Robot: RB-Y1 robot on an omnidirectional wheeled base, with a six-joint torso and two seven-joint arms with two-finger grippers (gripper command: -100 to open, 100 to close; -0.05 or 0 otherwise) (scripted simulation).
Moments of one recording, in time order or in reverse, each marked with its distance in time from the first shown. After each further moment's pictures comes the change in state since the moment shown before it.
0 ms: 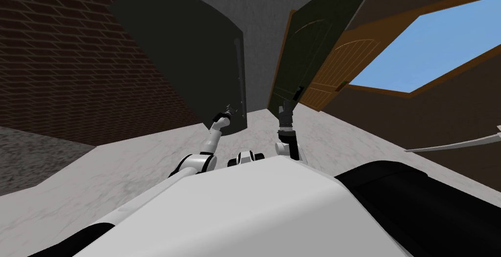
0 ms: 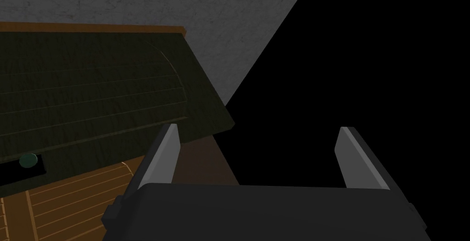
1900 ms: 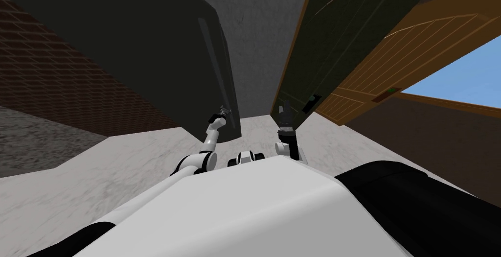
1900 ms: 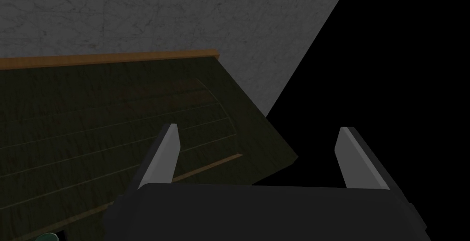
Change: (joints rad) left arm -0.024 -0.021 0.193 0.088 -0.071 -0.054 0.020; right arm 0.000 0.000 0.000 0.000 0.000 0.000 0.000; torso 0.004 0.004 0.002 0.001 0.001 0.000
